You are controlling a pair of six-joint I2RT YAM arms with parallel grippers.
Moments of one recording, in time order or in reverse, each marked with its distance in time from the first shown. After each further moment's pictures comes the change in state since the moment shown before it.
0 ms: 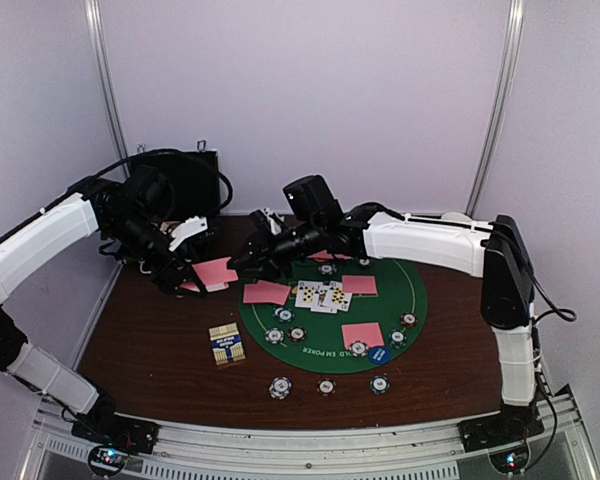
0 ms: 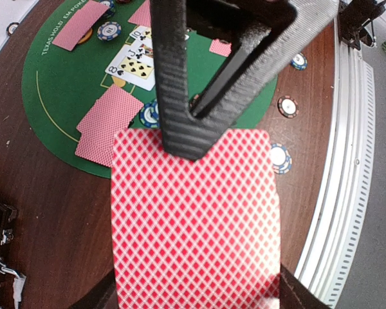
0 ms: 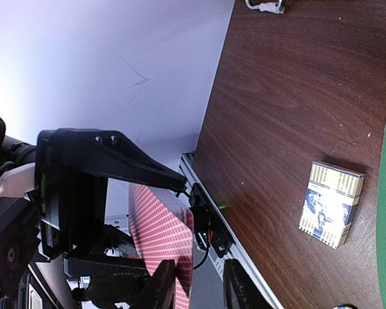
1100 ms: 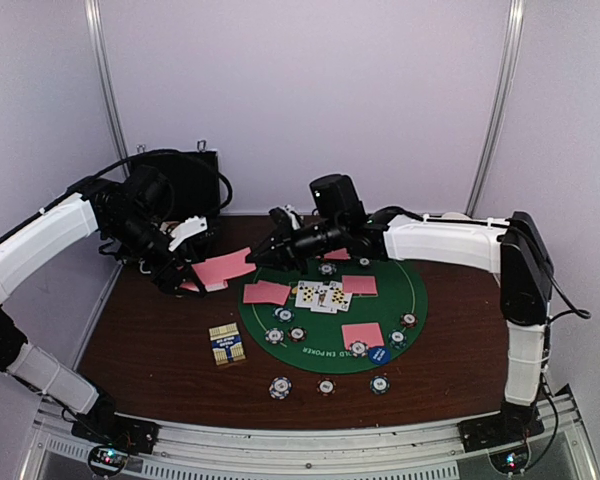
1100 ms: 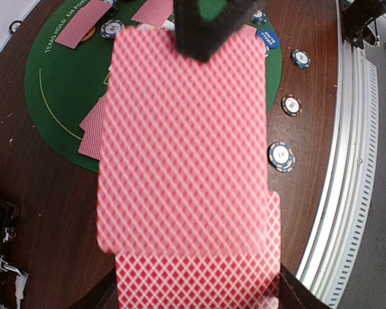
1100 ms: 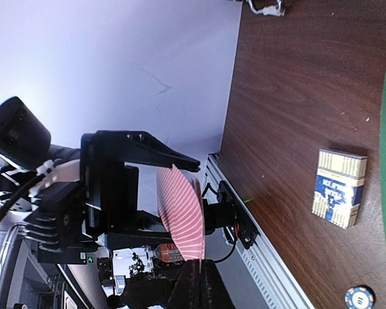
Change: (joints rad) left arm 0.000 -0.002 0.000 0.002 -0.011 0.000; right arm -0.052 -0.094 -0.188 0.204 -0.091 0.169
